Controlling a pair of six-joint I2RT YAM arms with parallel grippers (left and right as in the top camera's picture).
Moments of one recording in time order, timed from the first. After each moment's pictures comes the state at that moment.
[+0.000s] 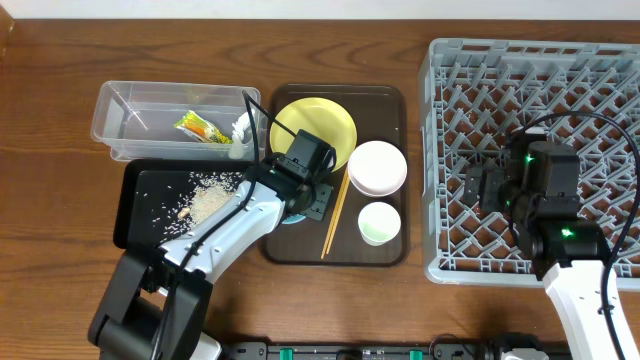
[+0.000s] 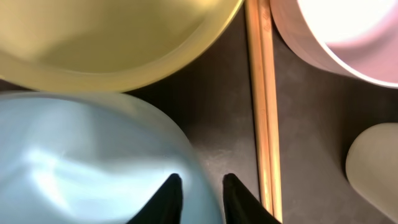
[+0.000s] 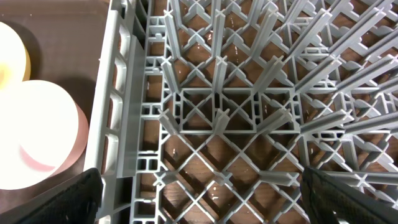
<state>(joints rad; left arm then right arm) -0.53 1.64 0.97 -0.54 0.06 -0.18 0.03 1.07 0.79 -0.54 0.02 0.08</state>
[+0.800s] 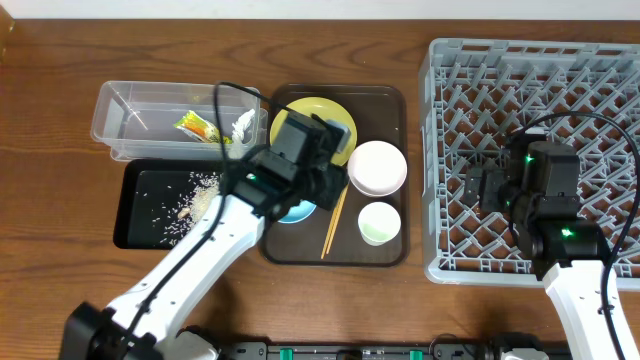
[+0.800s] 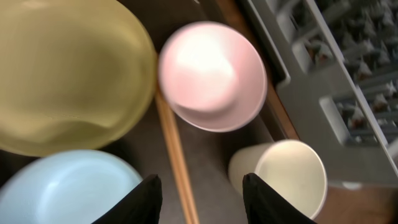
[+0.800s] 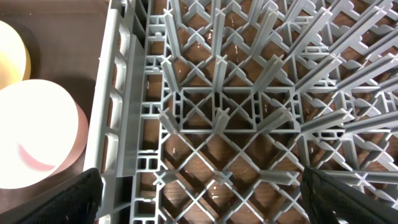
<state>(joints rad) -0.56 1.45 1.07 -0.57 0.24 -0.17 0.03 1.07 0.79 -0.54 0.02 0.08</state>
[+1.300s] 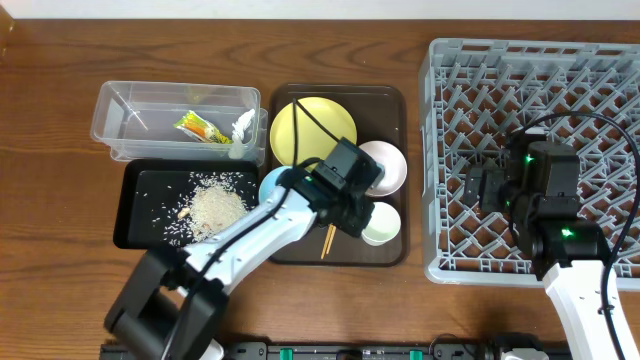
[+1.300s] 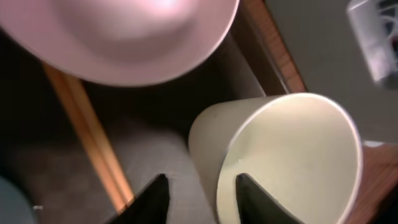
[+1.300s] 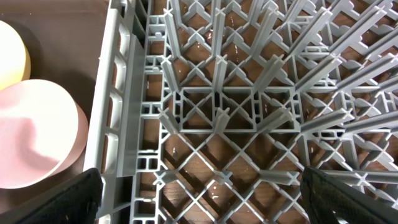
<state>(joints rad) -0.71 1.68 1.07 -0.57 0.27 -0.19 0.03 1.07 0.79 -0.54 0.02 0.08</state>
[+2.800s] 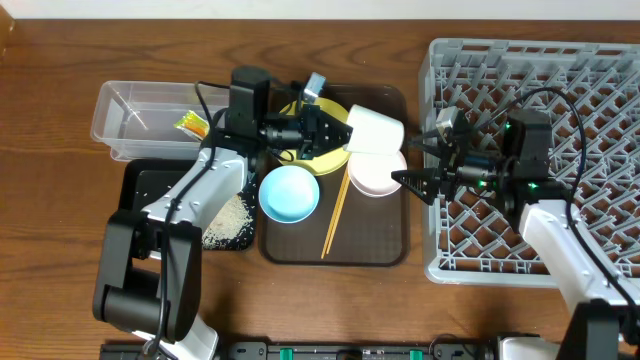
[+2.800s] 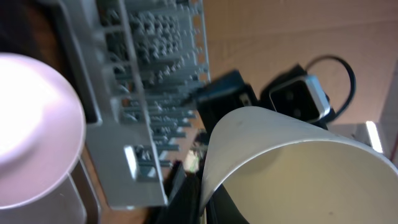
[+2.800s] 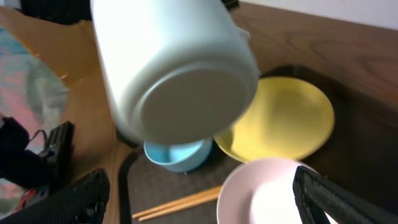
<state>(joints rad) -0.26 1.77 1.08 0.15 1.27 -0.92 0.03 1.46 0.79 -0.01 -1.17 -0.24</state>
